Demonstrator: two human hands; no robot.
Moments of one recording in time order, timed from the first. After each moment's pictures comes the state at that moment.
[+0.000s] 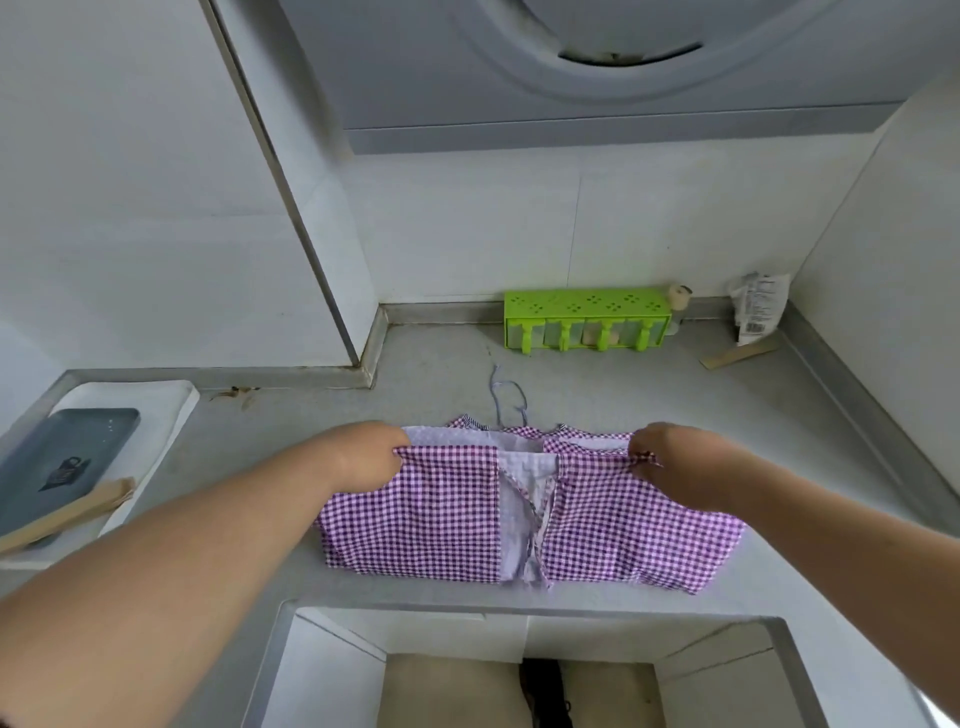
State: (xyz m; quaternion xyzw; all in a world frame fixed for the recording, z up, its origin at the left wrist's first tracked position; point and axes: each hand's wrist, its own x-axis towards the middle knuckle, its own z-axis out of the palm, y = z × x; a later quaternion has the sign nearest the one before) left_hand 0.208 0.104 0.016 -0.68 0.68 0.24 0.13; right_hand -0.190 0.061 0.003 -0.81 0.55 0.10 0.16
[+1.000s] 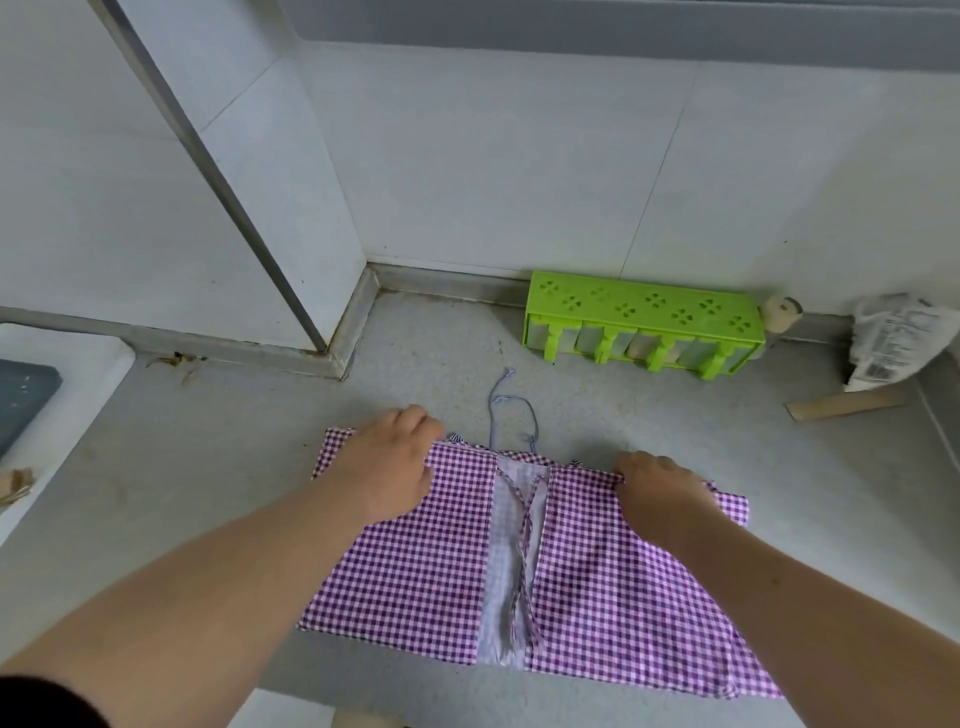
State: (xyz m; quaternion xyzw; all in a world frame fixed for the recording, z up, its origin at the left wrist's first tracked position) left_hand 0.191 -0.026 -0.106 -0.65 0.74 0.11 0.09; right_hand -0.145 -0.106 -0.140 -0.76 0.61 0.15 0.18
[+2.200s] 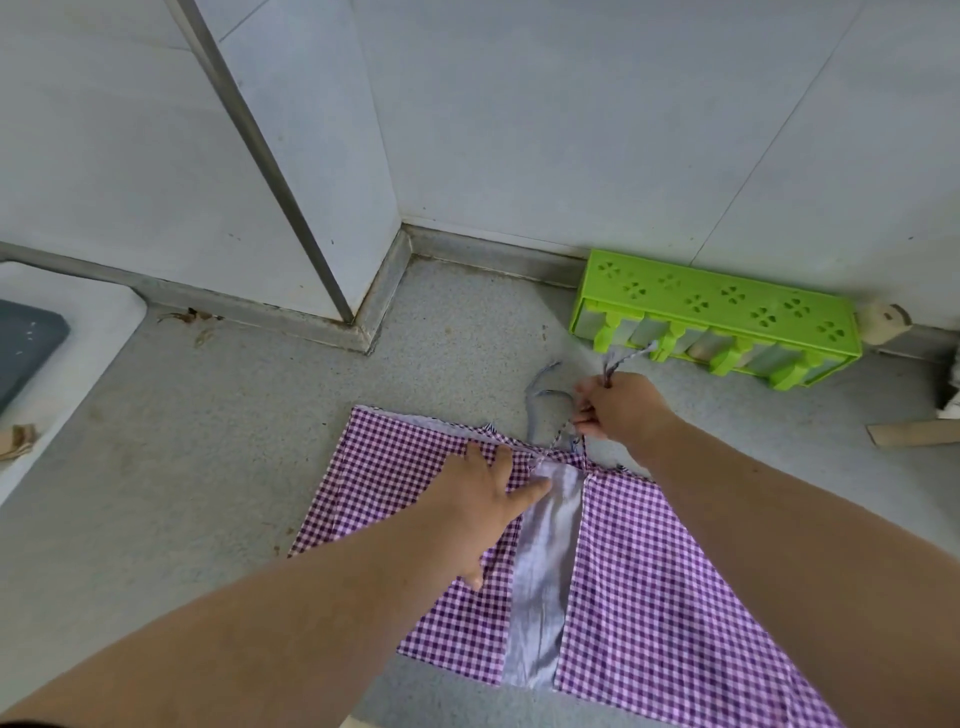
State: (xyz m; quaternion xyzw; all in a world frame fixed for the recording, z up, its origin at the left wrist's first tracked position) left_hand 0.130 -0.033 -0.143 -0.51 0.77 0.14 0.34; right_hand -0.026 -0.194 -0.149 -0.42 0.66 -0.16 0.61
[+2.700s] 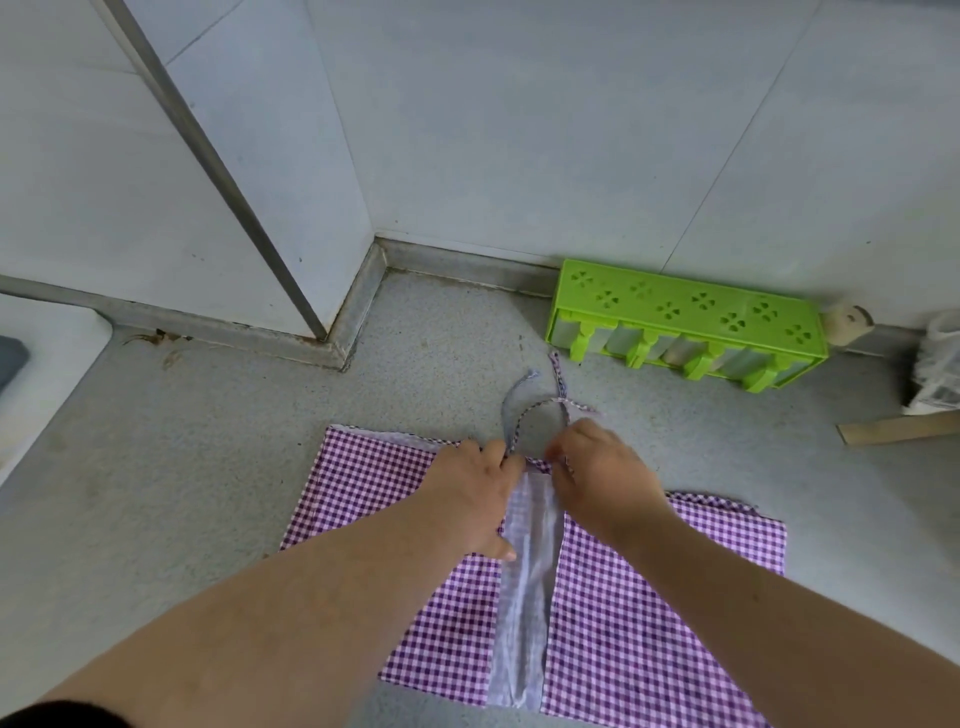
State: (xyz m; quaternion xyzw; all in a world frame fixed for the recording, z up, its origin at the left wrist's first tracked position) left_hand 0.122 -0.064 -0.147 -0.59 0.74 0.14 0.29; right_hand -0.060 -0.116 -0.144 -0.84 0.50 -0.03 0.22
